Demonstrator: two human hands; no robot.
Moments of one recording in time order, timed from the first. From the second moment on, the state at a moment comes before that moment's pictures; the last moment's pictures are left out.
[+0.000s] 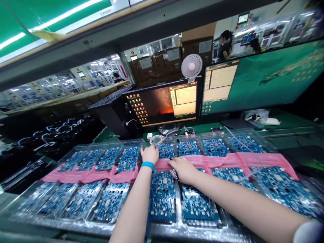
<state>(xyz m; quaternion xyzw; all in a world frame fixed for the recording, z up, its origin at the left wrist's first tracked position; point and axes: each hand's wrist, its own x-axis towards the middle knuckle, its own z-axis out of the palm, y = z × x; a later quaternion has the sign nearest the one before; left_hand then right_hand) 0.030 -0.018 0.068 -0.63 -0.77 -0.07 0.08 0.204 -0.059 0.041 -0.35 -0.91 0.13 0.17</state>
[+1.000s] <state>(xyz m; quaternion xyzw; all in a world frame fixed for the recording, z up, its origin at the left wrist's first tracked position) 0.035 -0.151 0.064 -0.62 -0.78 -0.02 -0.01 0.255 -0.159 0.062 -0.22 -0.93 0.26 0.17</state>
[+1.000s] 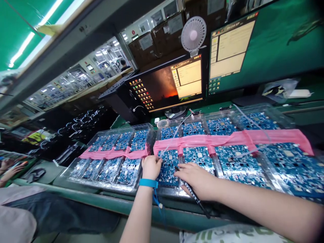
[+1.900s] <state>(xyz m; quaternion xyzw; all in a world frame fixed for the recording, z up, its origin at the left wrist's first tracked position) 0.028 -0.149 0.051 -0.65 -0.76 -0.05 0.01 0.257 -0.157 0.060 -0.22 -0.92 0.28 0.18</state>
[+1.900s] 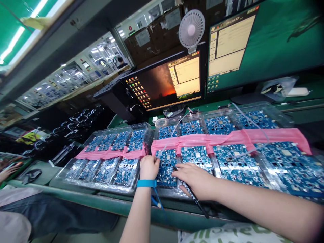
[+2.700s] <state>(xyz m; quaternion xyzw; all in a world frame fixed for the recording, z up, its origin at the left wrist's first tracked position) 0.029 -0.148 0.049 -0.66 -0.75 -0.06 0.01 0.257 -0.155 0.058 -0.22 -0.91 0.29 0.17</state>
